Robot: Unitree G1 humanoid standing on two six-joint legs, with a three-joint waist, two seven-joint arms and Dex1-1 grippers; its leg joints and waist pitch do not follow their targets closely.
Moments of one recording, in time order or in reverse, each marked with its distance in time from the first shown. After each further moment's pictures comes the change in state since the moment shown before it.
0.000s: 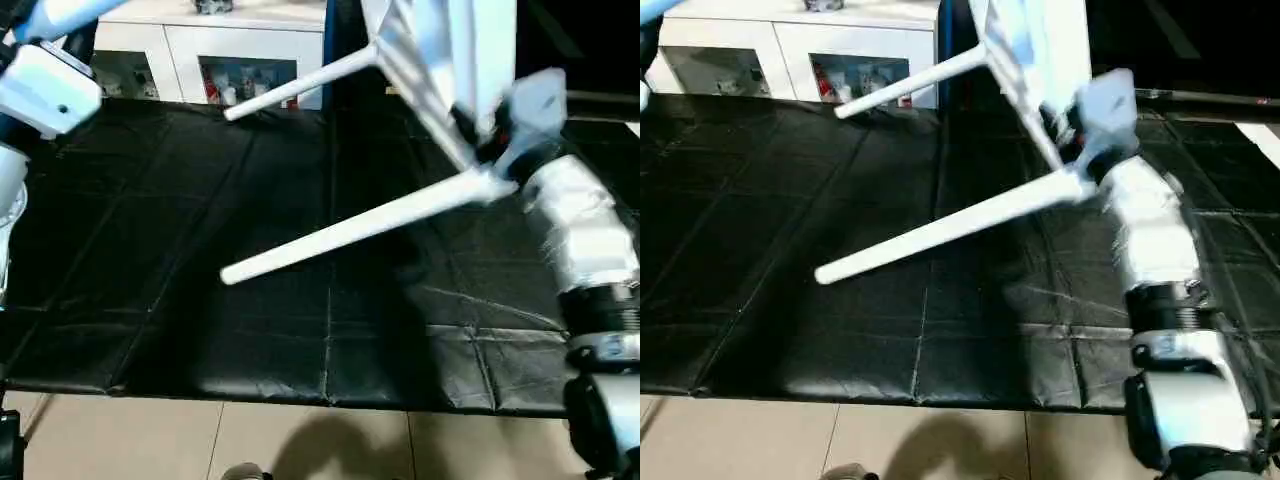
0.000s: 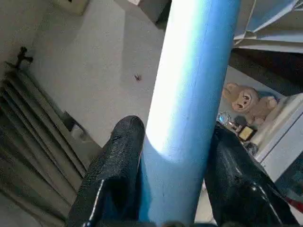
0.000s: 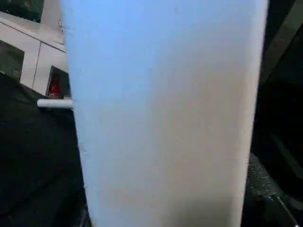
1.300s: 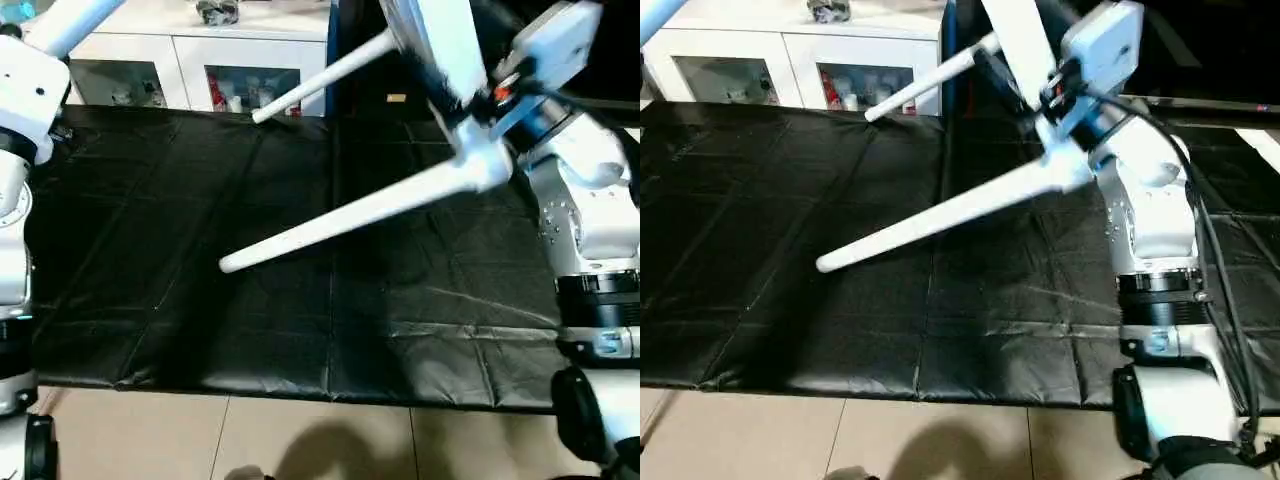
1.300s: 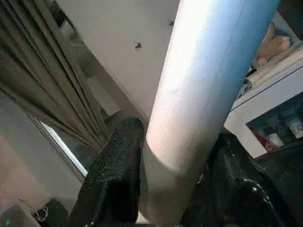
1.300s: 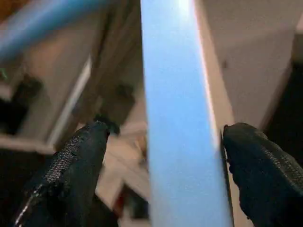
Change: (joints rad) left arm 0.028 -0.144 0.074 -0.136 -0.039 0.529 -0.038; right arm -0.036 0.078 -0.042 -0.283 0.267 -0.149 0.280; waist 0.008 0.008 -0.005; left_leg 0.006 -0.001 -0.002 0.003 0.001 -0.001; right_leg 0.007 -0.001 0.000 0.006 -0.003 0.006
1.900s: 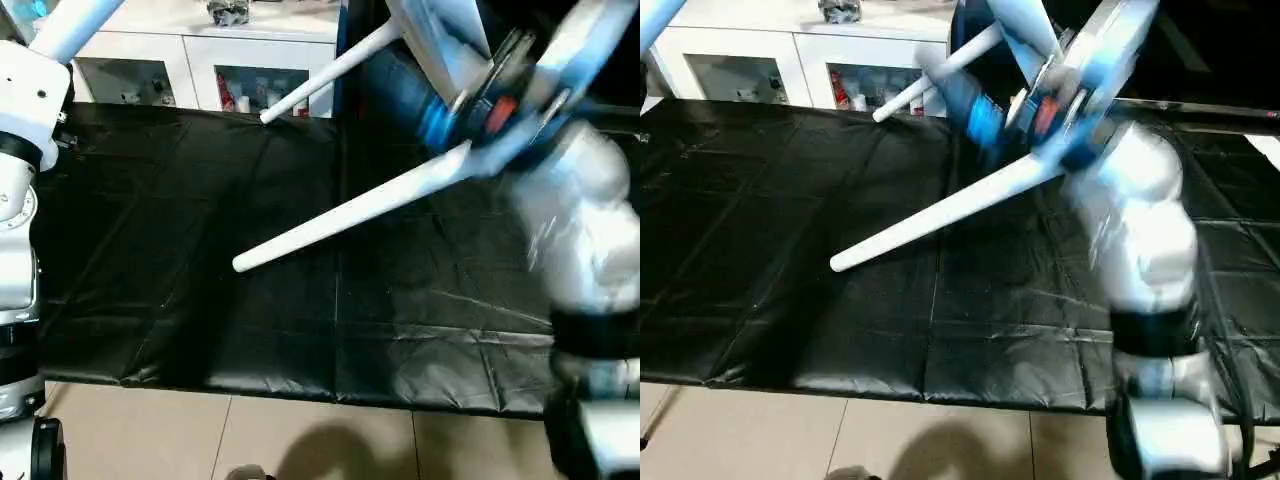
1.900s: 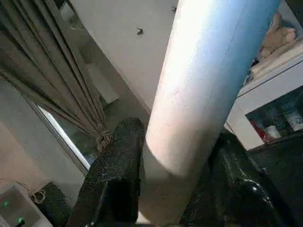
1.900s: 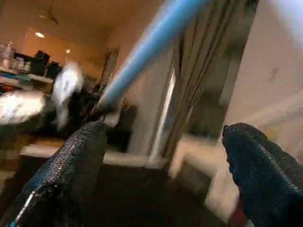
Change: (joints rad) left arm 0.016 -0.016 0.002 -0.030 -0.010 0.050 -0.005; right arm 0.306 0.075 0.148 -0.214 0.203 0.279 0.137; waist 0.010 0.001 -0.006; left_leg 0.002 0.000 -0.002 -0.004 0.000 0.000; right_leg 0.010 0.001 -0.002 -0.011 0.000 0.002
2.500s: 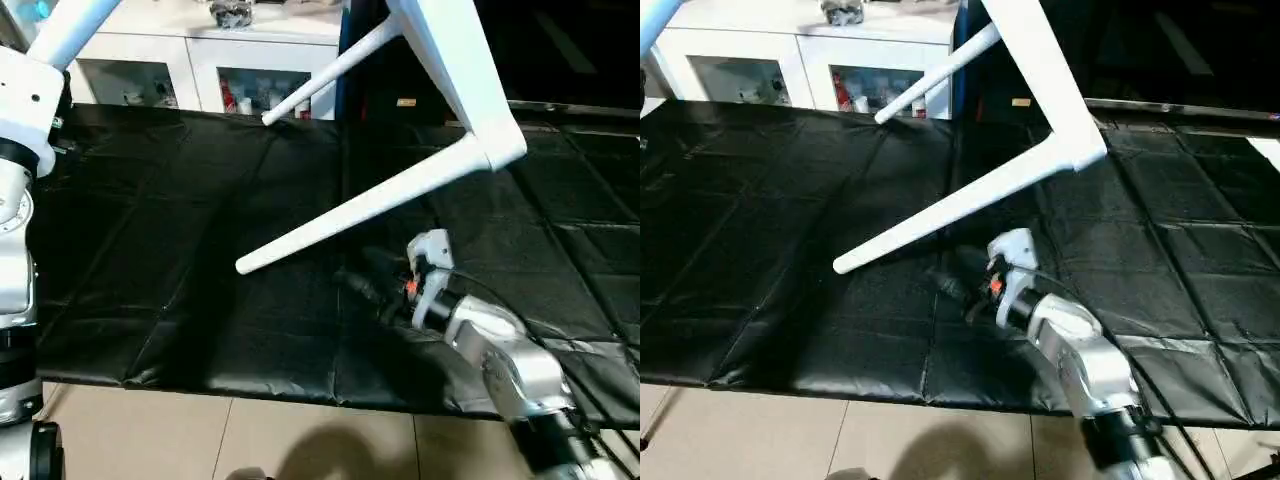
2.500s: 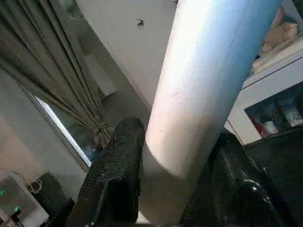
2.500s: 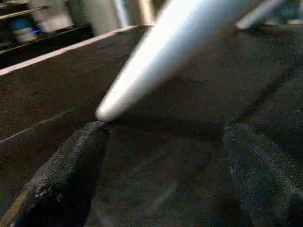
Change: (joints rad) left arm 0.010 0.002 0.014 -0.004 -0.023 0.027 -0.006; right arm 0.194 0.051 0.048 0.301 -0.153 0.057 -0.182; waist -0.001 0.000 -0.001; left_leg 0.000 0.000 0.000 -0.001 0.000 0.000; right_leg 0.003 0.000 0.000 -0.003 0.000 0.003
